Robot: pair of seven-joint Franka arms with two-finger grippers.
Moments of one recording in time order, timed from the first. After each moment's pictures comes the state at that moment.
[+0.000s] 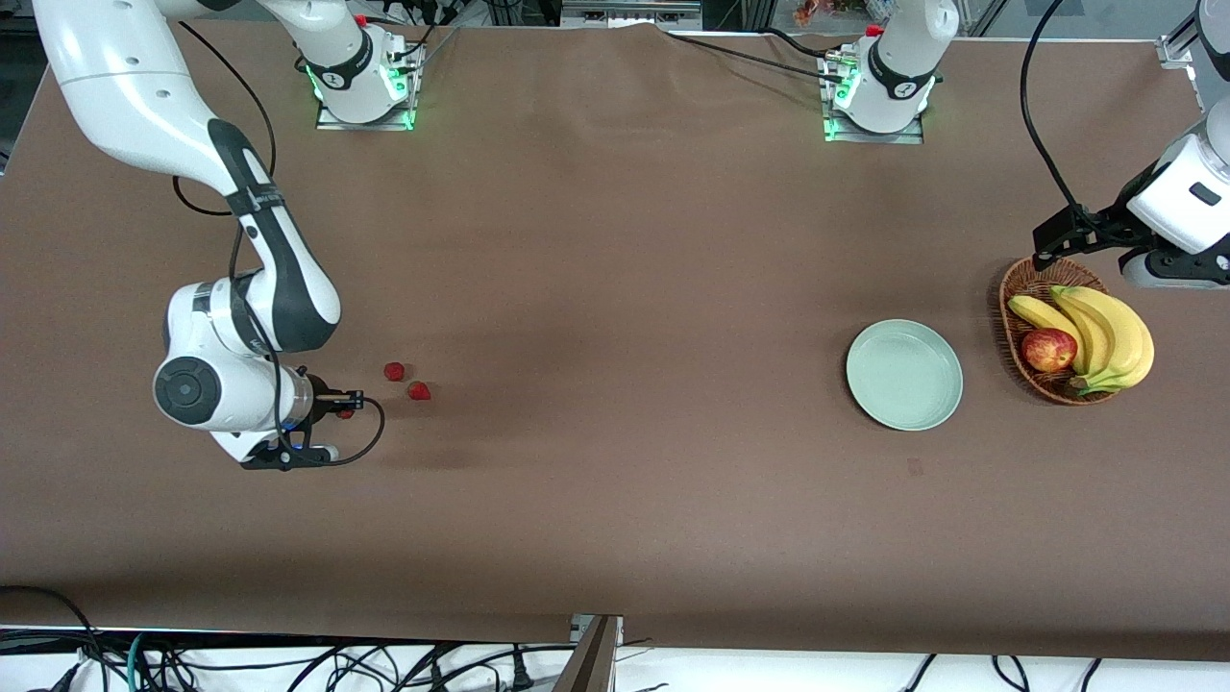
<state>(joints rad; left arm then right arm) 0.02 0.00 -0.03 -1.69 0.05 1.68 0.02 -0.01 0.70 0.21 -1.45 -0.13 1.97 0.17</state>
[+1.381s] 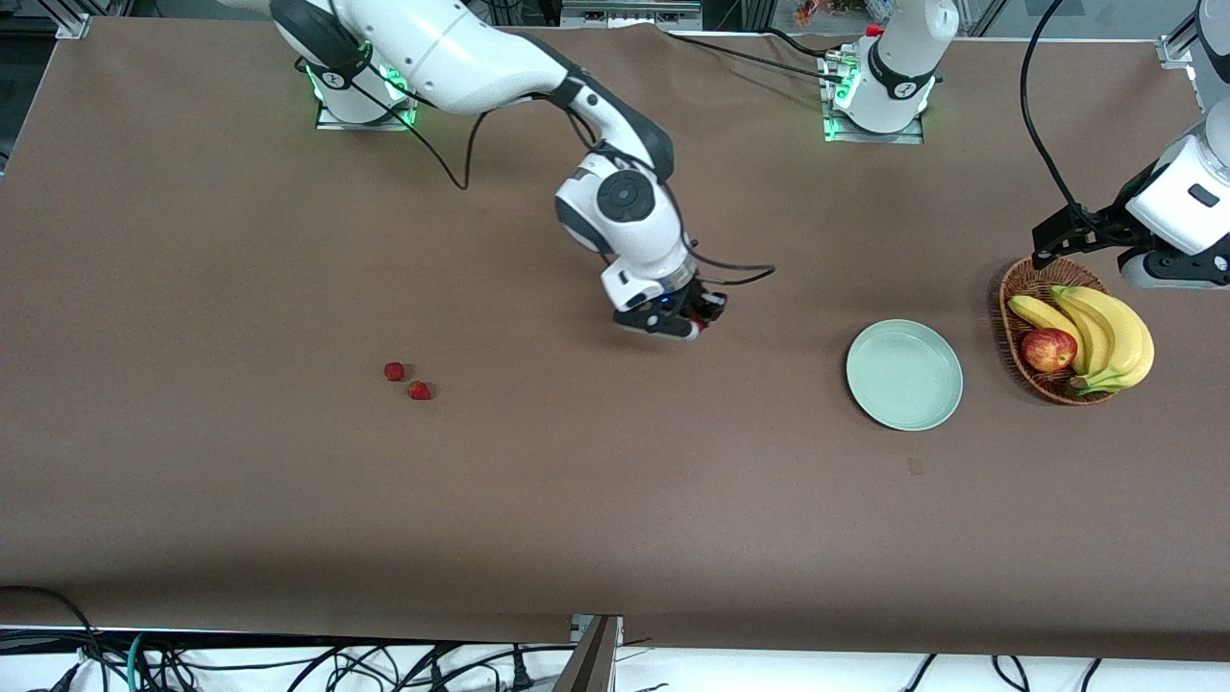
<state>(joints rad) 0.02 0.00 -0.03 -1.69 0.05 1.67 0.02 0.75 0.99 0.26 -1.21 -0.07 2.59 1.26</state>
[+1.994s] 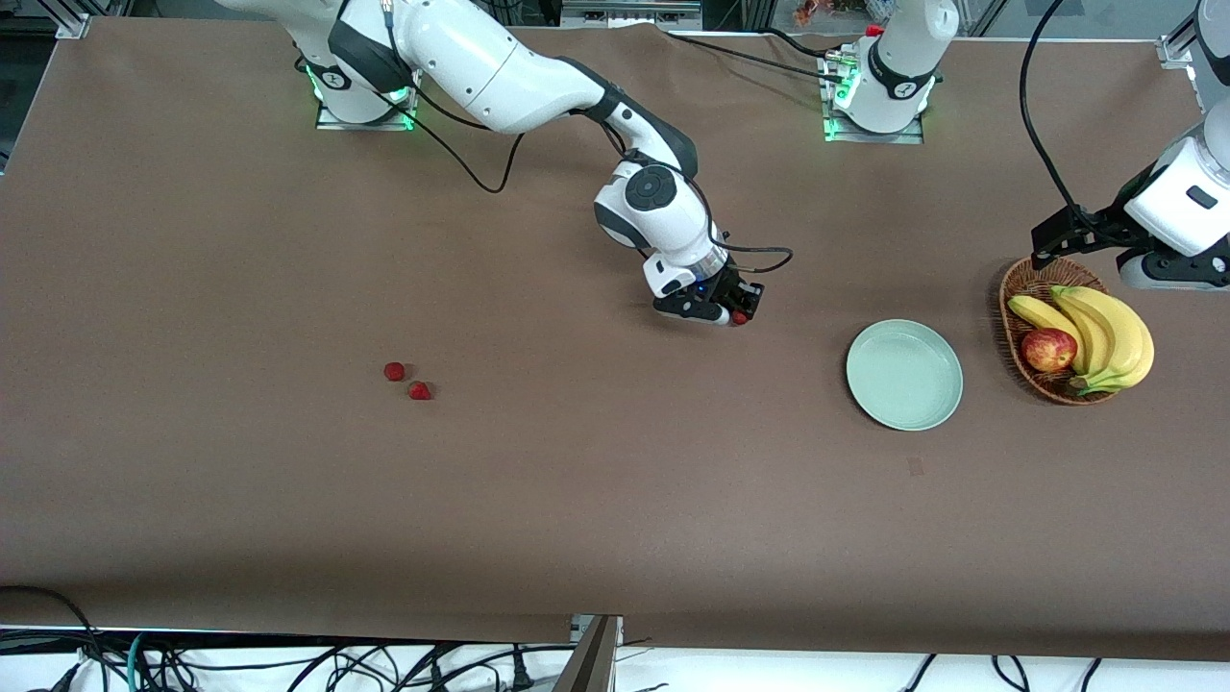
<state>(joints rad) 0.02 0.00 -0.03 -1.69 0.05 1.67 0.02 0.82 1.11 0.24 -1.14 -0.07 2.75 1.32</state>
